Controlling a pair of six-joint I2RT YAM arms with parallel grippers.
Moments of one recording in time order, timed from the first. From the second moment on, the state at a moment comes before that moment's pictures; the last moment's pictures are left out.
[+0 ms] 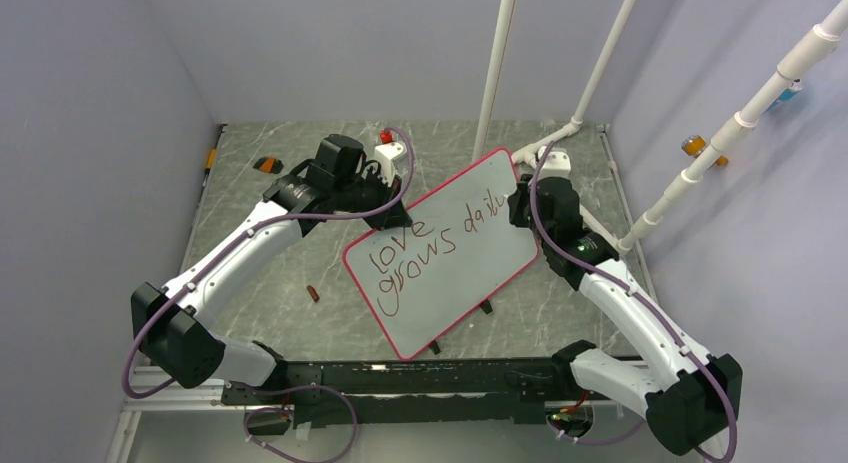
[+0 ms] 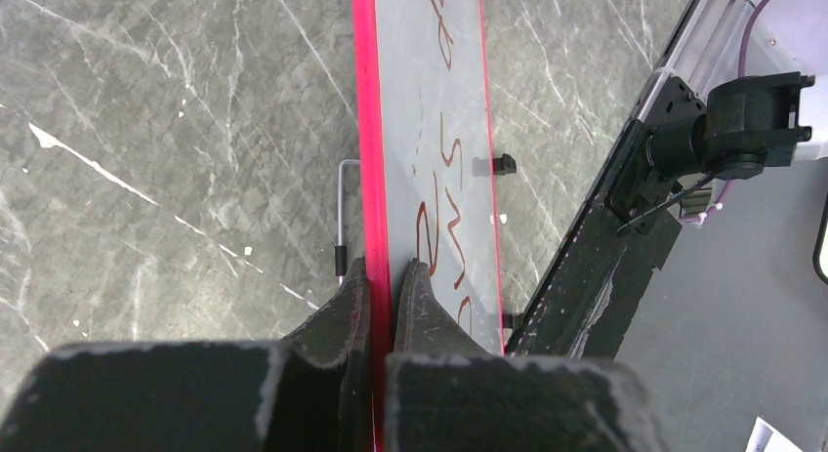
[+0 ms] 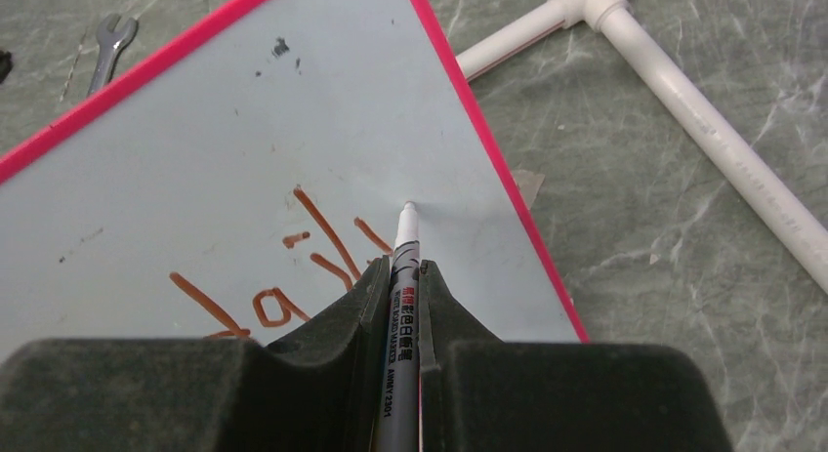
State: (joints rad) left arm -0.59 1.38 1.33 -0.59 0.50 -0.05; right arm 0.43 1.00 0.83 -0.24 0.25 0.31
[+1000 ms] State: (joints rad) left arm -0.59 1.38 1.33 -0.60 0.49 -0.05; right arm 0.43 1.01 0.80 -0.21 0.25 0.30
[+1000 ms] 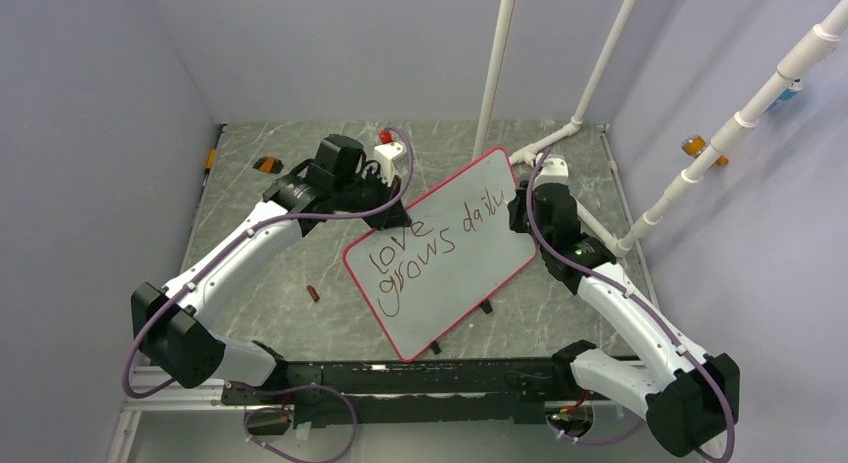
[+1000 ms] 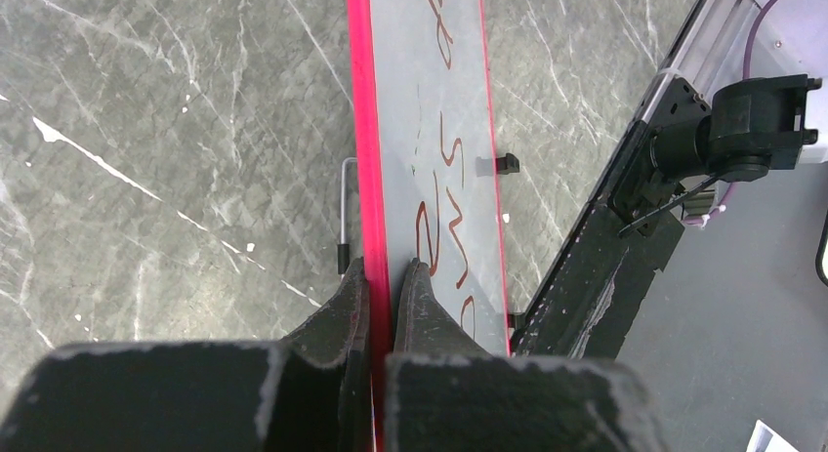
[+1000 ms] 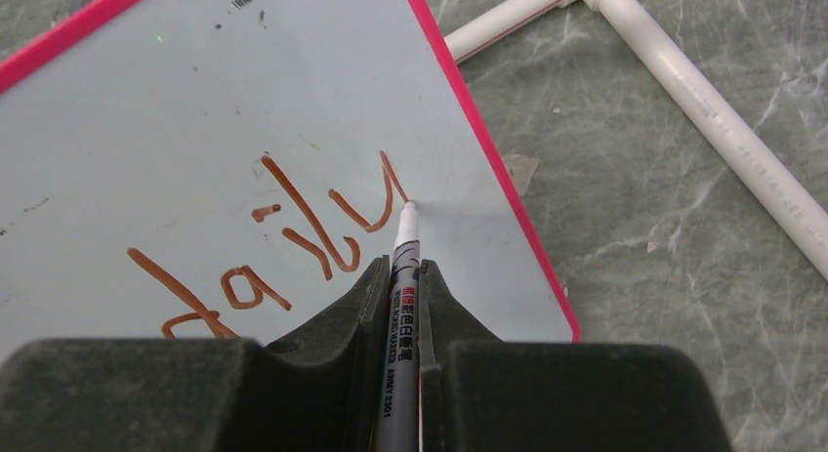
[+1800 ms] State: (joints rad) left arm -0.59 1.38 1.33 -0.61 0.47 -0.08; right arm 0.43 0.96 0.65 -0.21 0.24 0.36
